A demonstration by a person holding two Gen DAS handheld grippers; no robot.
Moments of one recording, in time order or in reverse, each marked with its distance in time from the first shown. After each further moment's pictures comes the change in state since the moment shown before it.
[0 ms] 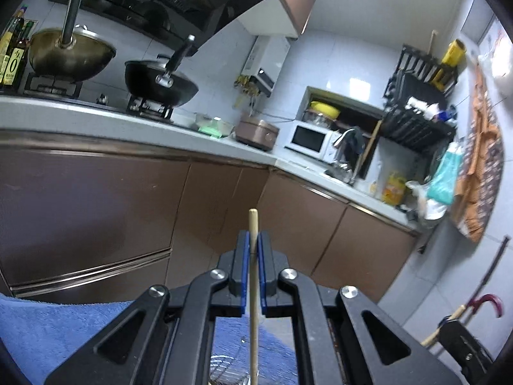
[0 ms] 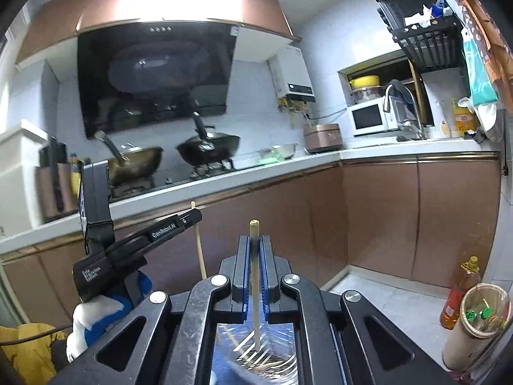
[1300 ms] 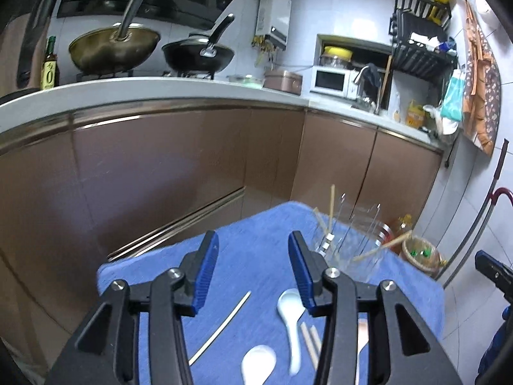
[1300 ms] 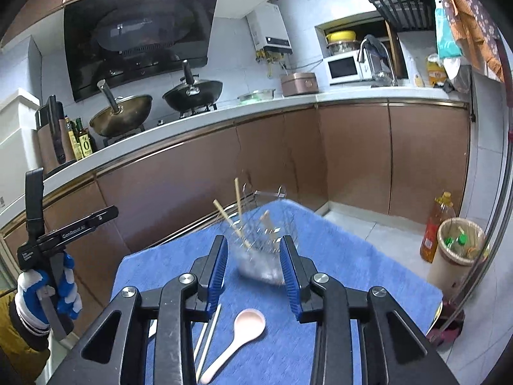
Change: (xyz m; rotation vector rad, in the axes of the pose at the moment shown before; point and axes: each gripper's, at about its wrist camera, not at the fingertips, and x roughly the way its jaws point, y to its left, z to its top) left arm -0.185 0.112 -0.057 0.200 0.233 0.148; right arm -0.090 0.036 -0.077 0.066 0.229 -0.089
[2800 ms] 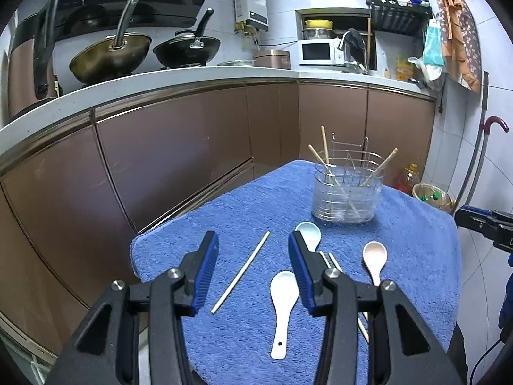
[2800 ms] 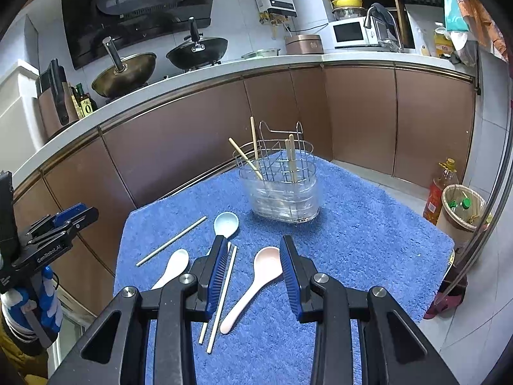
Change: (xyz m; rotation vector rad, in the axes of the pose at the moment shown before) left arm -0.058 -0.018 -0.066 0.178 0.061 0.056; right arm 0.000 0.027 -0.049 0.001 0.183 0.000
